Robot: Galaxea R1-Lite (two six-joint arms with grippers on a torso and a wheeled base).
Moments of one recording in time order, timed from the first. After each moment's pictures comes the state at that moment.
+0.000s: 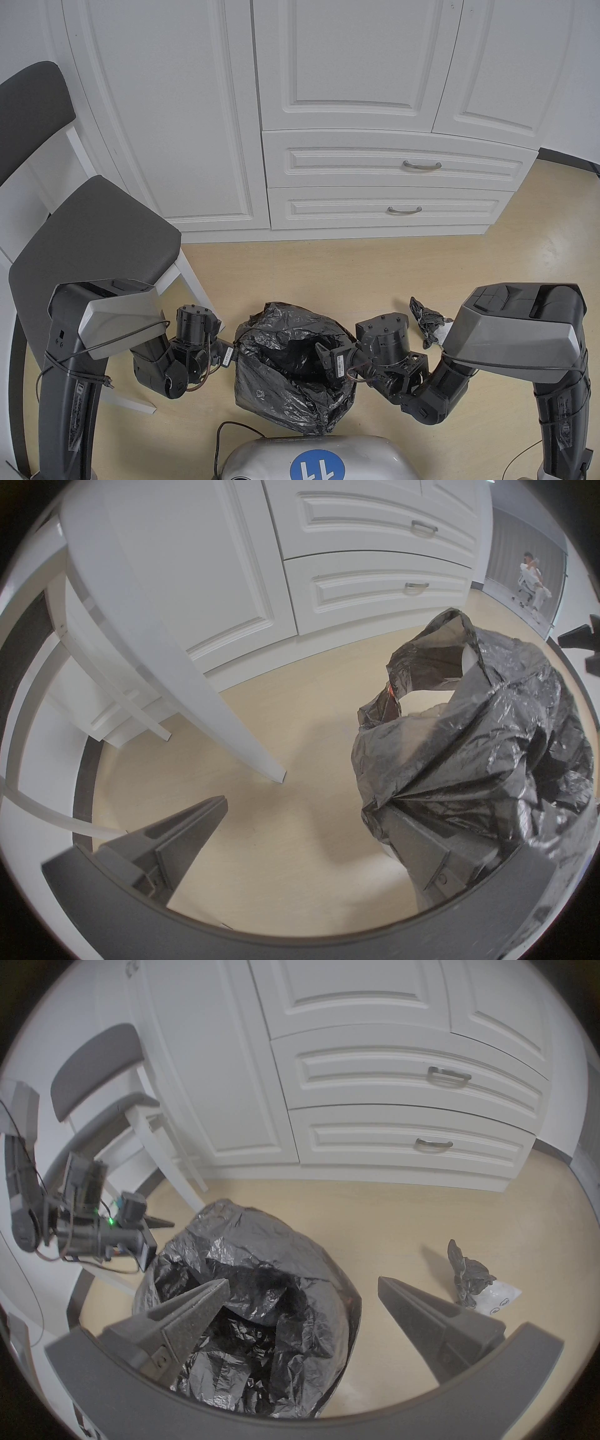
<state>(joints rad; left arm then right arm) -0.32 2.53 -0.91 -1.05 0.22 0.19 0.68 2.39 -0.86 -1.13 -0.30 0.15</state>
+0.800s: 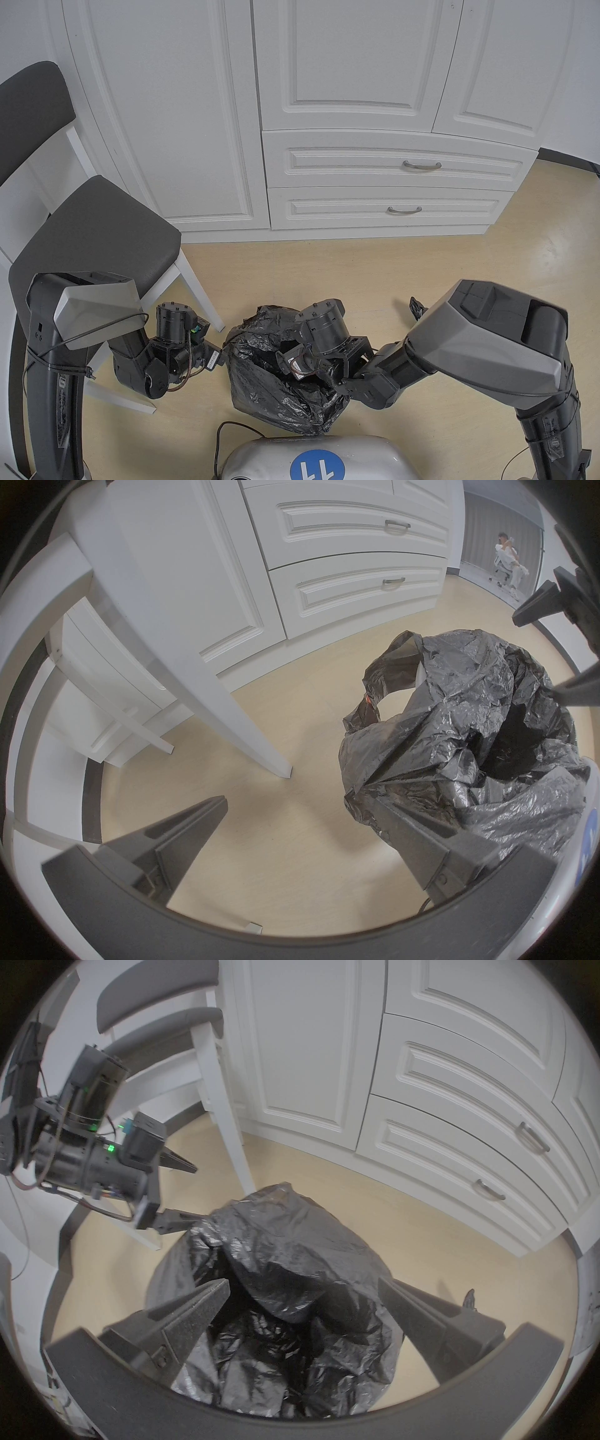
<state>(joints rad) -0.27 2.44 -0.79 -1.08 0.13 0.33 0.80 2.44 -1.29 -0.60 -0.35 -0.07</state>
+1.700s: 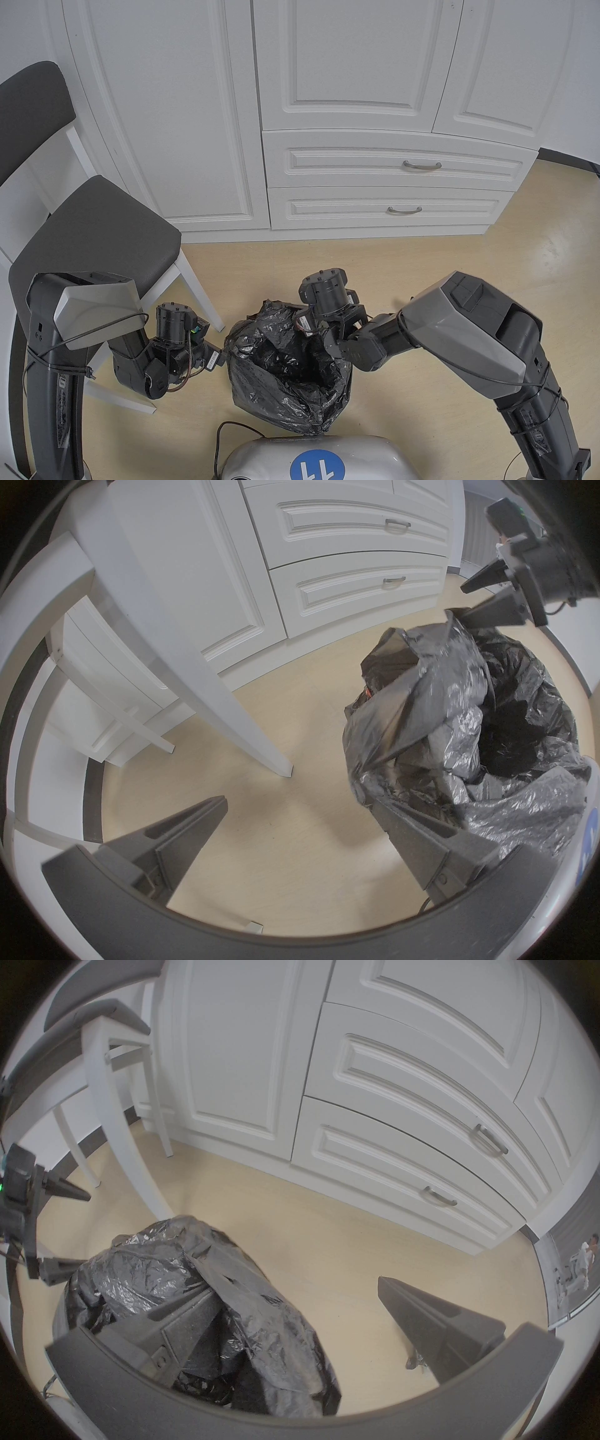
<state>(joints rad) -0.27 2.44 -0.78 -1.08 0.13 0.33 0.69 2.59 -1.63 -0.51 -0.54 -0.09</state>
